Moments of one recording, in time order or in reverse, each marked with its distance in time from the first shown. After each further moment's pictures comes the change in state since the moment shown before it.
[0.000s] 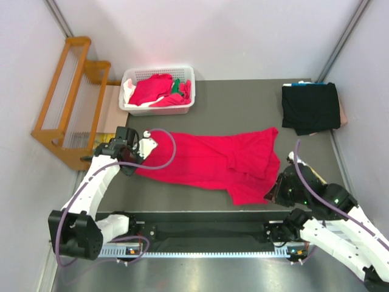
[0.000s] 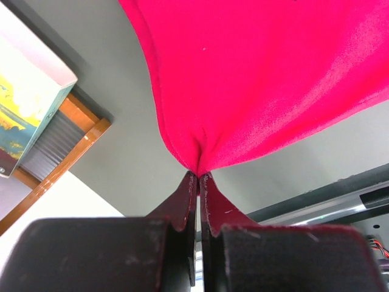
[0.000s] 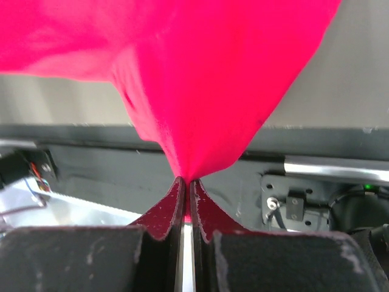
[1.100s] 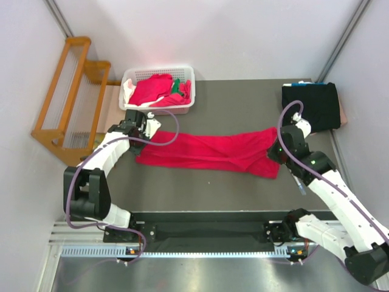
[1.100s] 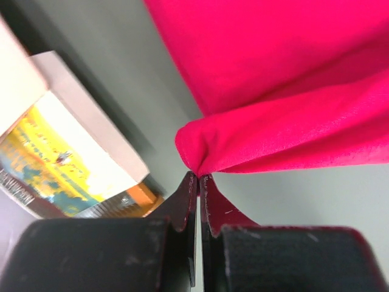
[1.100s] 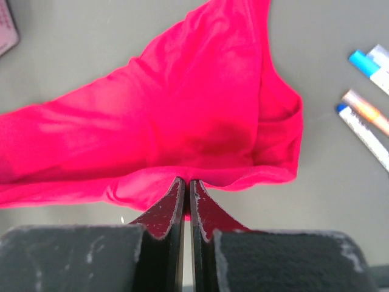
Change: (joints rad) left arm 0.000 0.360 0.163 0.266 -0.051 -0.065; right arm -0.243 0.412 0.184 0.423 0.311 -0.159
